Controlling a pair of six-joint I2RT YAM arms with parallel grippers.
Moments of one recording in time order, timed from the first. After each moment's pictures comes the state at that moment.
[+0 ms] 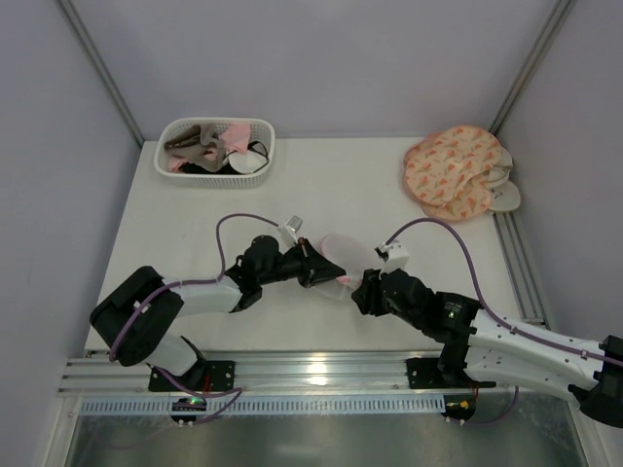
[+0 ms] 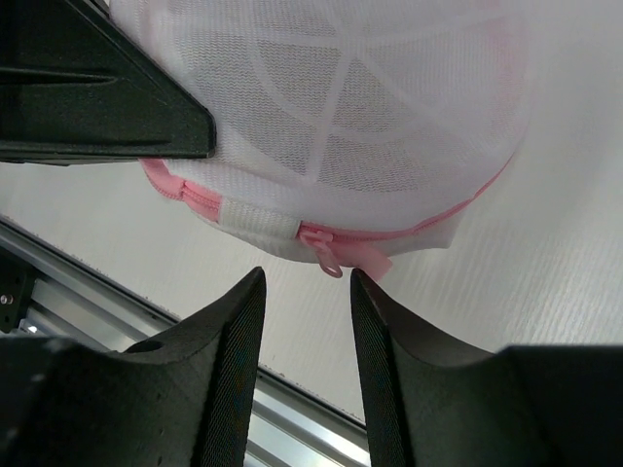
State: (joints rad) left arm -0.77 1.49 0.53 0.75 0.46 -1.37; right arm 1.05 0.77 0.53 -0.39 0.34 0.70
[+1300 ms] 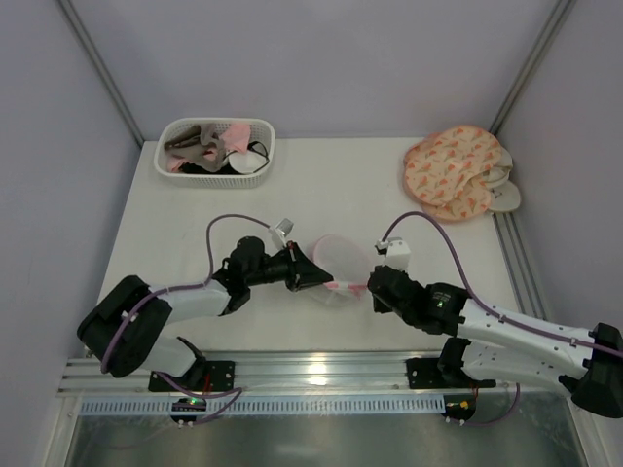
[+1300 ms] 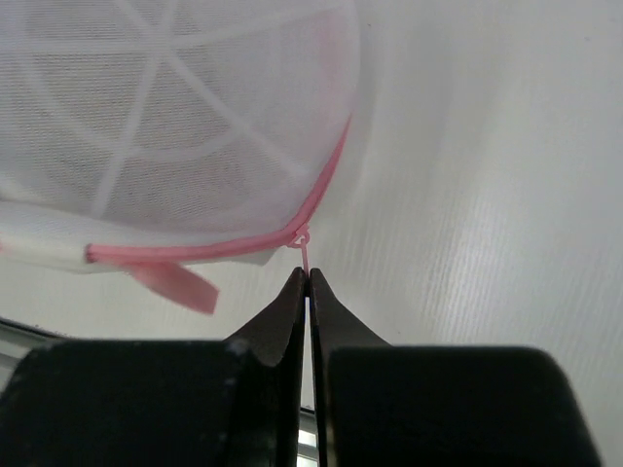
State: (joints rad) left arm -0.70 1.43 0.44 0.76 0.56 -1.33; right arm 1.05 0.87 0.61 -0.58 0.48 0.72
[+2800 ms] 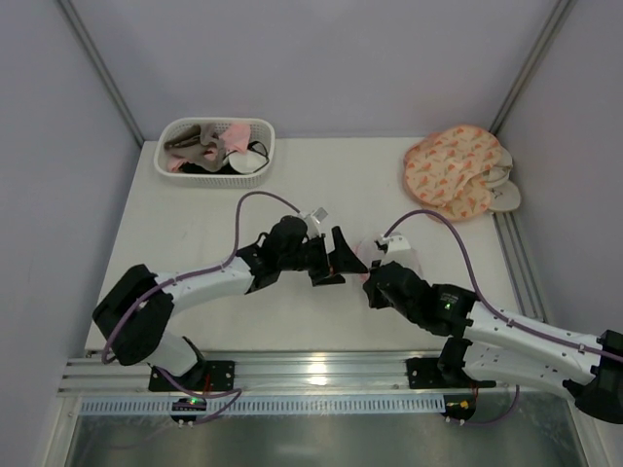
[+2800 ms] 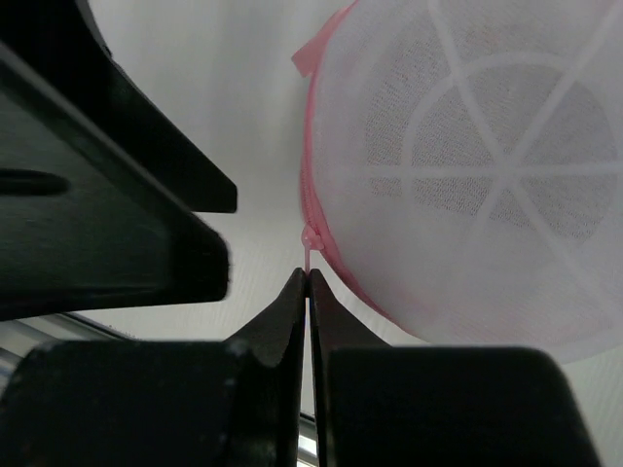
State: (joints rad) left arm -0.83 1.48 0.84 0.17 0.44 -1.10; right arm 1.04 0.85 0.63 -0.51 0.44 0.69
